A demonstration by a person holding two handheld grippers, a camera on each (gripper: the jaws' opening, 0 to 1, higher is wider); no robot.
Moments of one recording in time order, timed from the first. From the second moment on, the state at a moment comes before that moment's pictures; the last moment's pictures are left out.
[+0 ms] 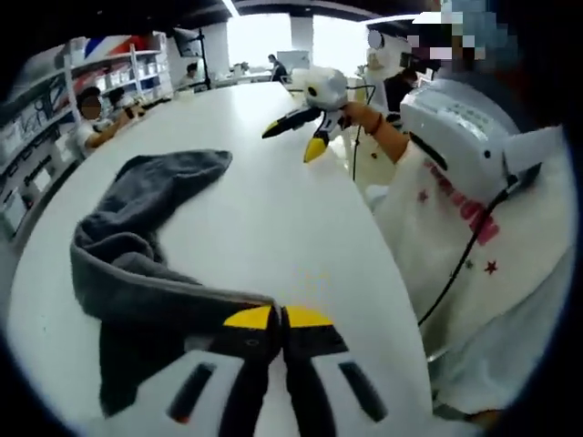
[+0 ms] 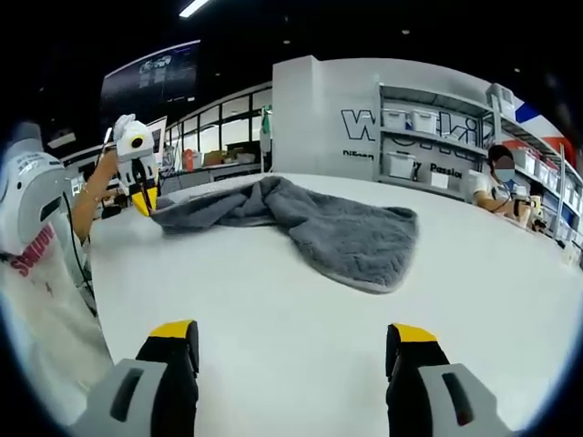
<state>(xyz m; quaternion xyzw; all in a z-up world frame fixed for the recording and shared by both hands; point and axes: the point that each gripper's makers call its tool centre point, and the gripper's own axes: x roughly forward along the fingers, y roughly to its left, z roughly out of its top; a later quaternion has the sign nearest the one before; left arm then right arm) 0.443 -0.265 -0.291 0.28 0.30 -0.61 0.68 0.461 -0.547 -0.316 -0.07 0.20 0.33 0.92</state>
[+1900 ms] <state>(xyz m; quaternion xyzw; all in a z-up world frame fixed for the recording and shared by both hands) 0.453 -0.168 -0.249 0.19 0.20 -0.41 0.87 0.466 -0.536 -0.312 -0.09 0.21 0.34 0.91</state>
